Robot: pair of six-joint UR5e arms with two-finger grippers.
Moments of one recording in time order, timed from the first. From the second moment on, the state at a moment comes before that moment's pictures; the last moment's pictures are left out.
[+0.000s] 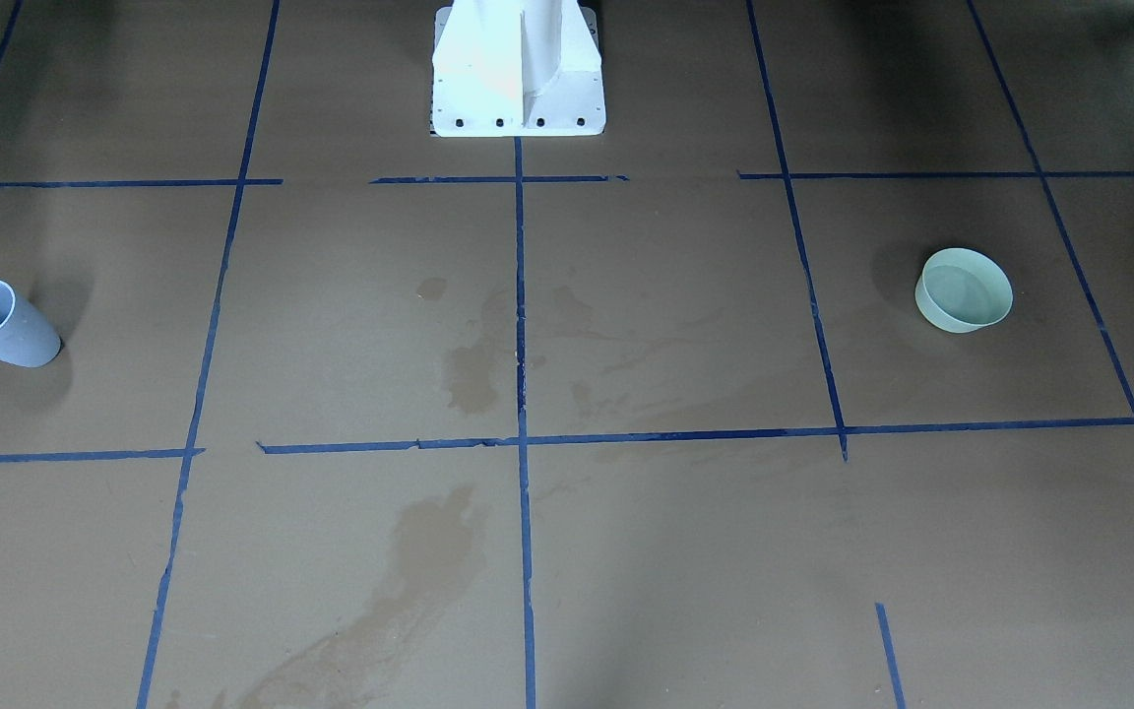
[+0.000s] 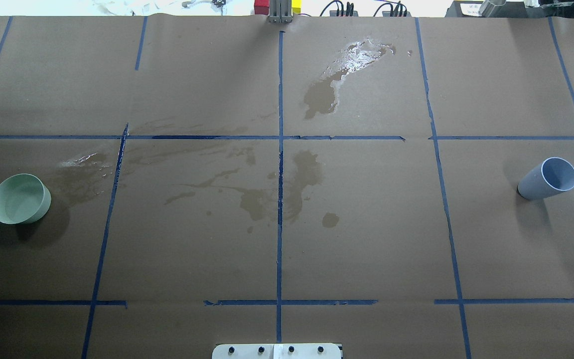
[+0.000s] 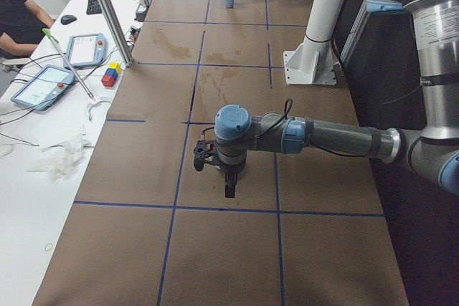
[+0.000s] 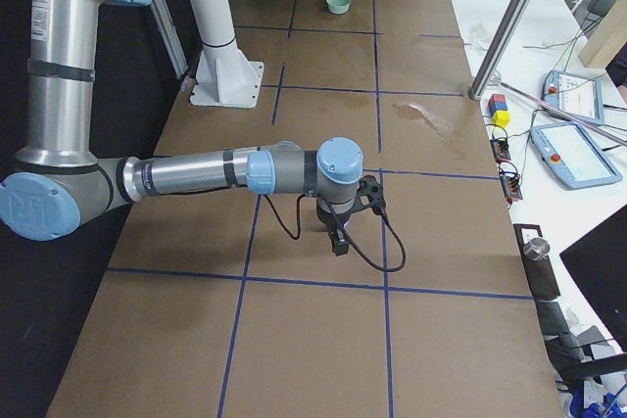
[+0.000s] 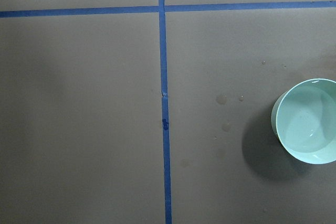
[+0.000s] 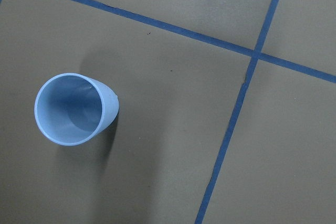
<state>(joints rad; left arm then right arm) -1.54 -1.31 -1.95 -1.51 -2.37 -0.03 1.52 -1.71 1.87 -1.68 2.39 -0.23</state>
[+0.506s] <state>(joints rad) -1.54 -1.29 -1.97 -1.53 -2.36 -0.03 1.50 -1.71 1.87 -1.69 2.36 -0.19</state>
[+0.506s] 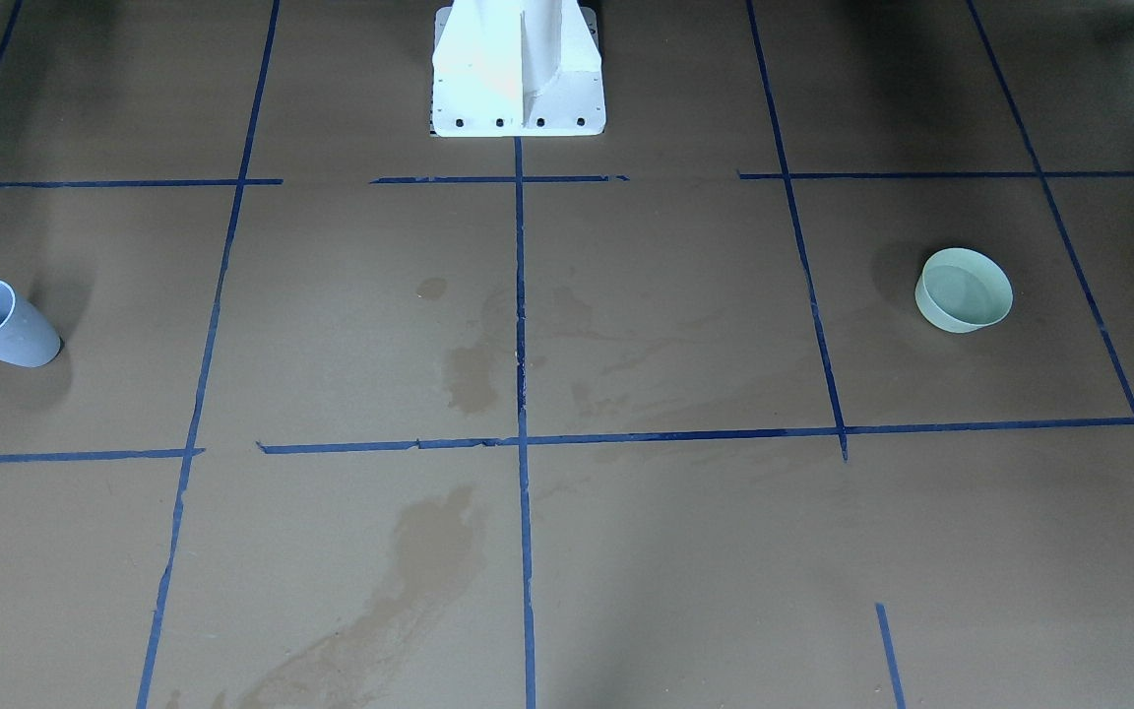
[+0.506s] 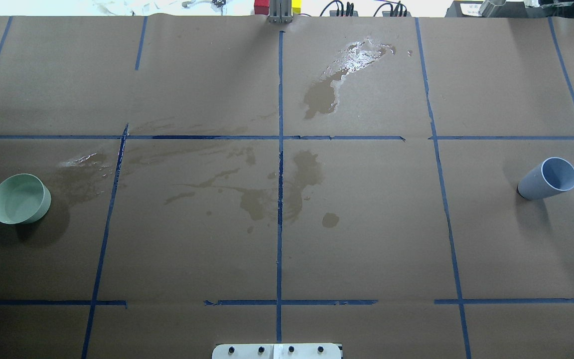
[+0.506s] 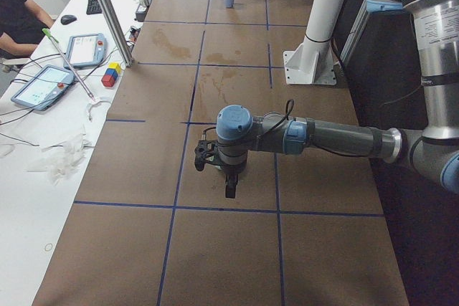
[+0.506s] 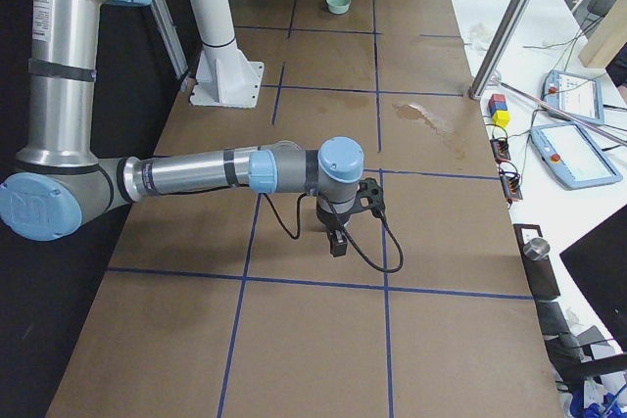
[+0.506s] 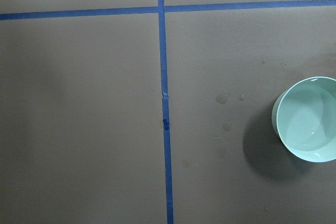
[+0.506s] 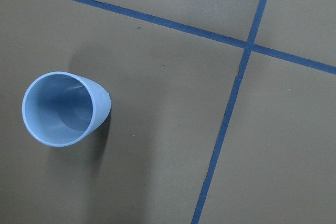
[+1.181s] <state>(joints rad) -1.54 -1.26 -1.99 -1.52 -2.39 -0.04 1.50 -1.72 1.89 -1.69 2.37 -0.19</state>
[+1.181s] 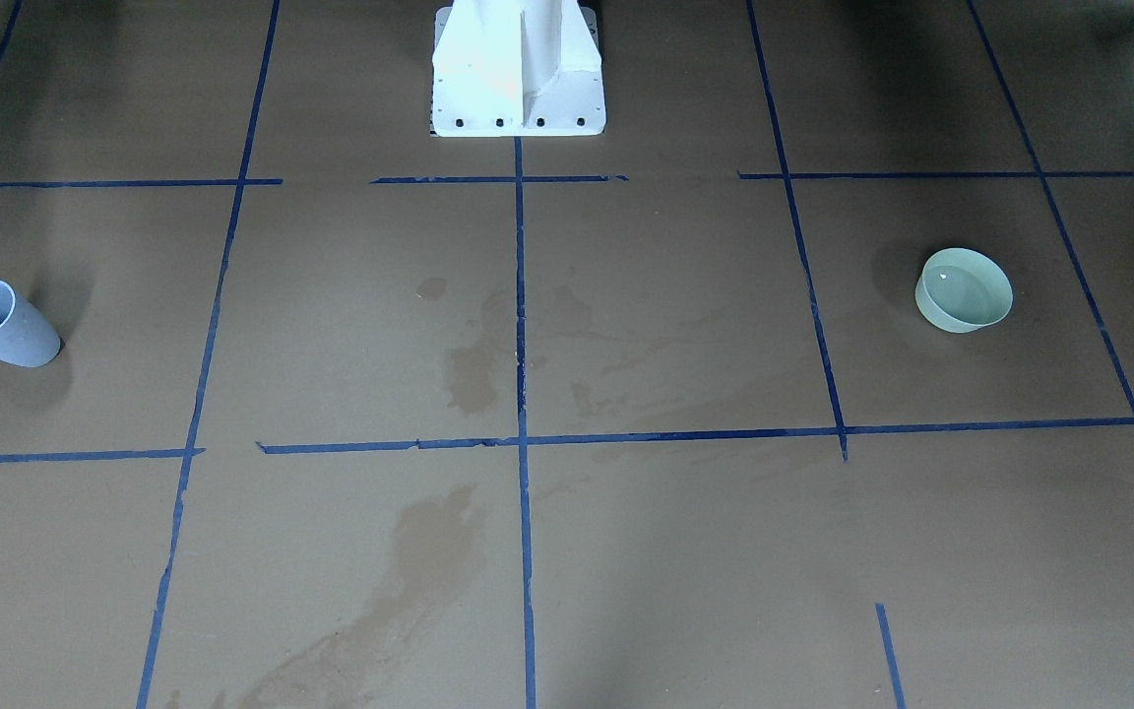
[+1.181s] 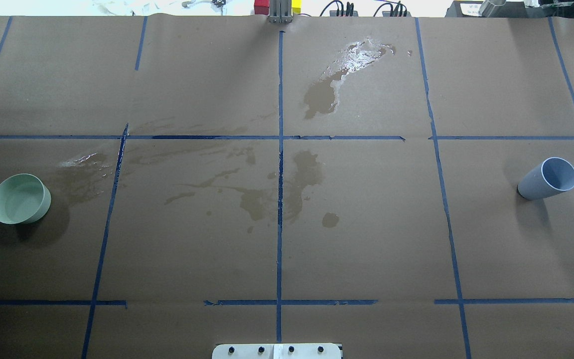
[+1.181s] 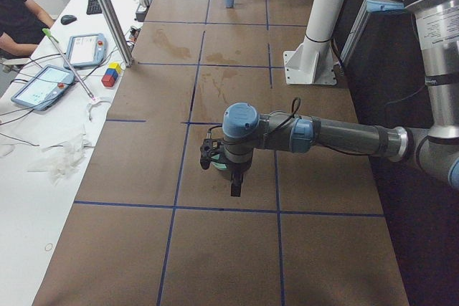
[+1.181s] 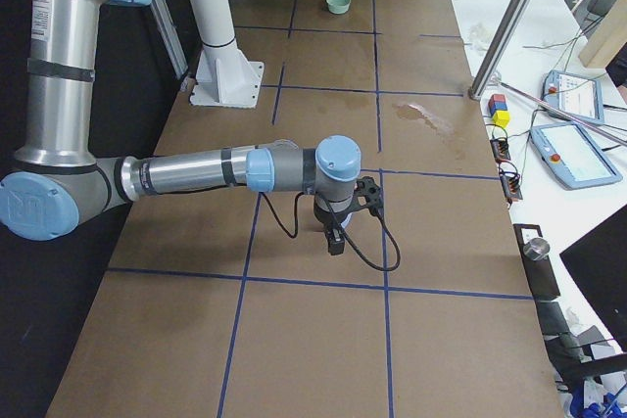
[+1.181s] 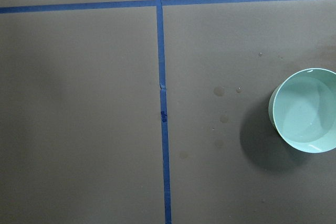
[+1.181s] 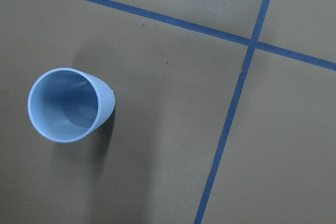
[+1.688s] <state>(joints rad) -1.54 -1.26 -1.99 -1.53 -2.44 -0.04 1.49 -1.72 1.89 -1.69 2.37 -0.19</state>
